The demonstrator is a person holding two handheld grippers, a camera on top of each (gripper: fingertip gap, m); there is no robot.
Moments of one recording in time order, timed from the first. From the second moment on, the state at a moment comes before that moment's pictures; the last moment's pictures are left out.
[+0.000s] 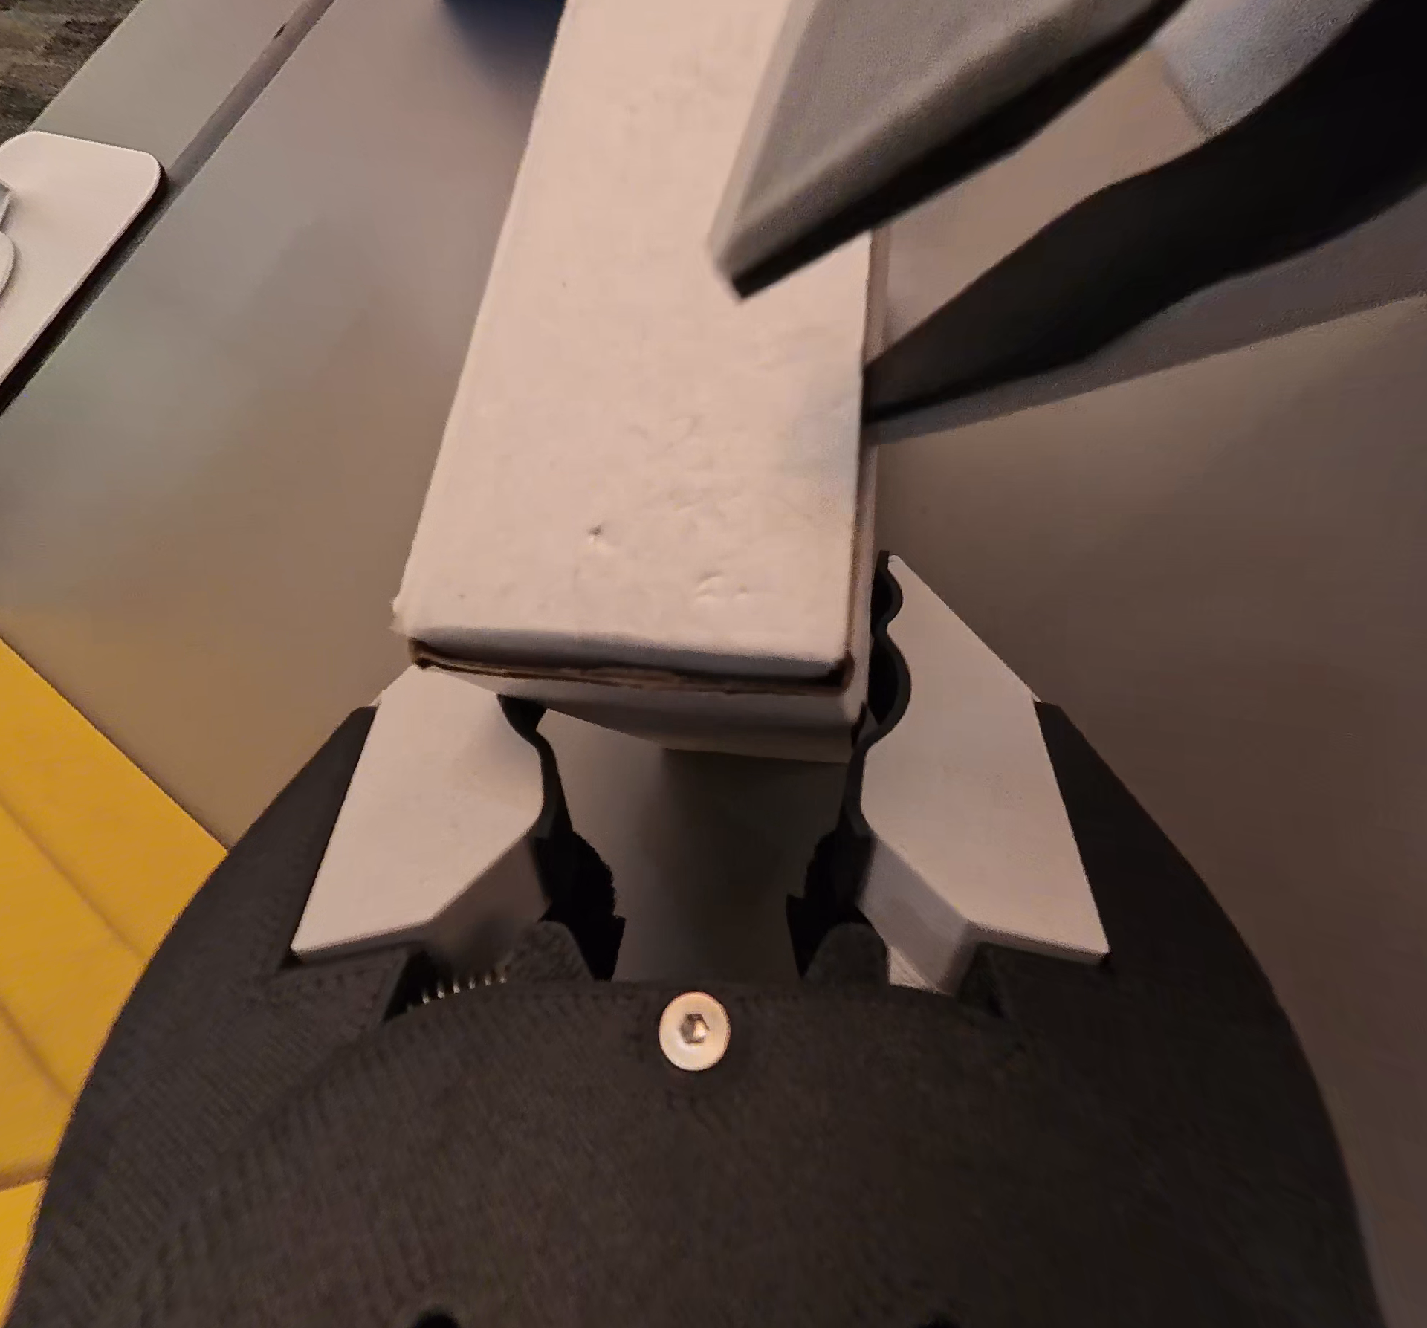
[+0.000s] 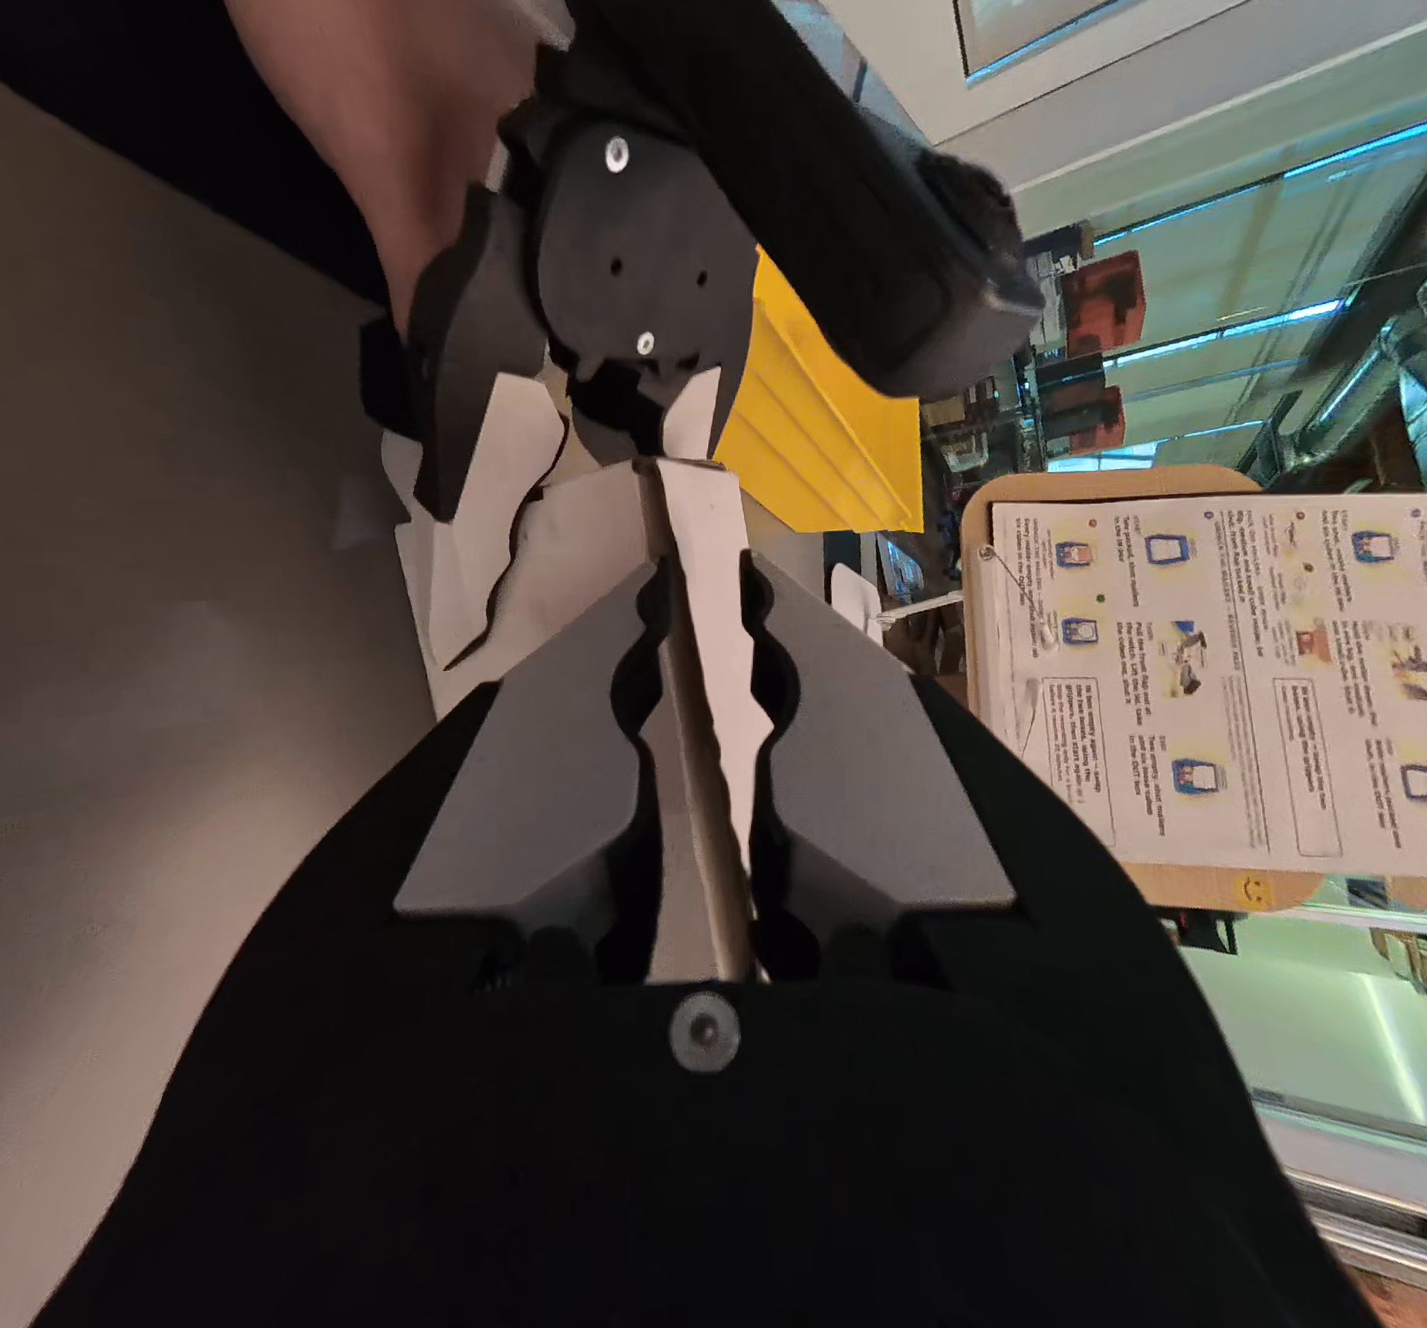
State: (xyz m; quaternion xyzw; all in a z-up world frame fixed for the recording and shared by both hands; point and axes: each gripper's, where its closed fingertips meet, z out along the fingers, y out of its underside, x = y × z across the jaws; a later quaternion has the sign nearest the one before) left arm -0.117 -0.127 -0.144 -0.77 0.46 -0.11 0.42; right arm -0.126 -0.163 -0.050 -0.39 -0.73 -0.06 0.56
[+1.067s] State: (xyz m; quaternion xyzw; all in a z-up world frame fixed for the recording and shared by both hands) left arm -0.116 -0.129 -0.145 -0.77 0.47 -0.11 0.42; right arm -0.124 -0.143 -0.053 -0.38 -0.75 -0.12 0.53
